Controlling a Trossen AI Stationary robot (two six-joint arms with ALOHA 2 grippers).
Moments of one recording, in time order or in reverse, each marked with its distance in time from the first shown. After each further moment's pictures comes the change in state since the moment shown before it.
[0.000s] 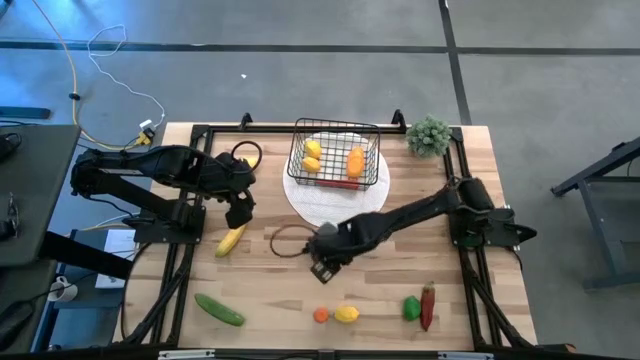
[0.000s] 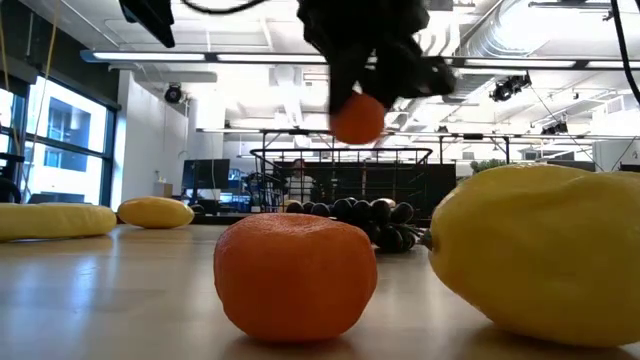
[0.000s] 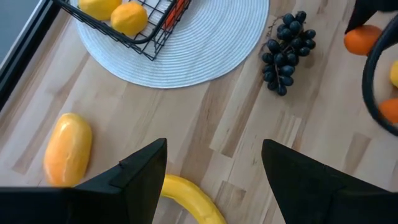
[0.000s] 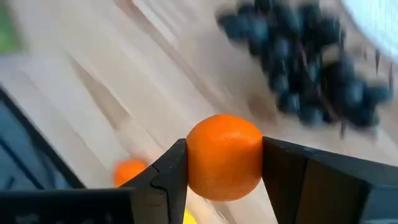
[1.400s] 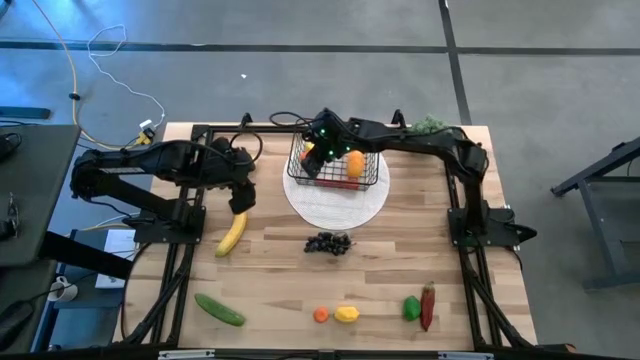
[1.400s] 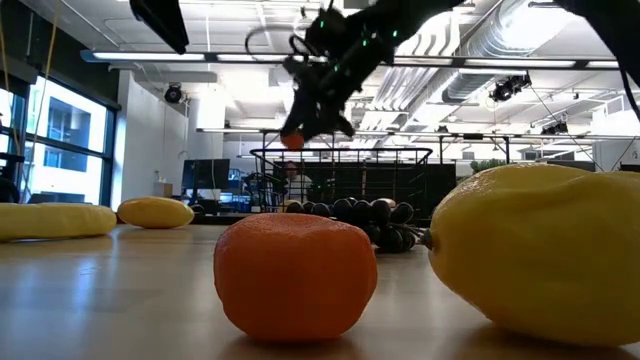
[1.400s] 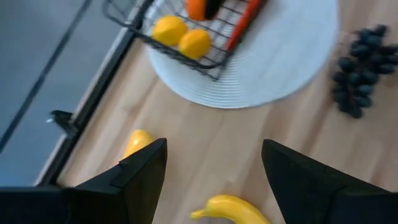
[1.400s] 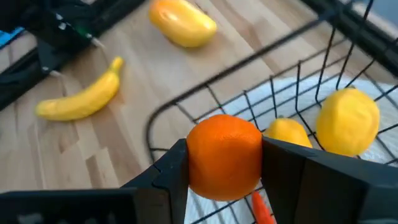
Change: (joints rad) left arm 0.083 0.000 0.000 -0.003 -0.209 0.116; right arm -0.624 0.000 0.000 0.394 -0.137 -0.735
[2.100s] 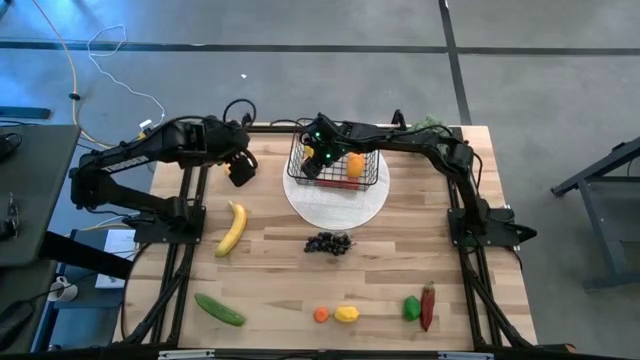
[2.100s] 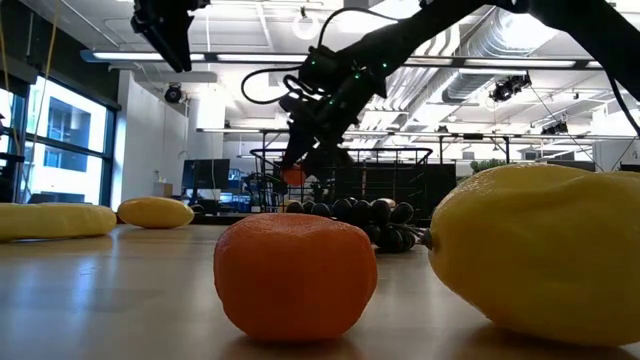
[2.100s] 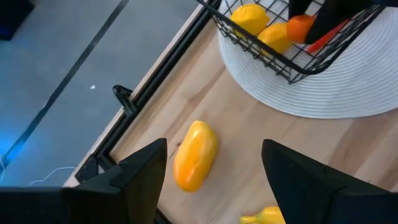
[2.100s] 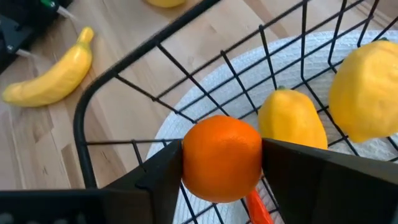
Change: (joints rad) left arm 0.290 0.000 0.000 0.001 -0.019 0.124; right arm -0.035 0.111 0.000 0.009 -0.074 0.017
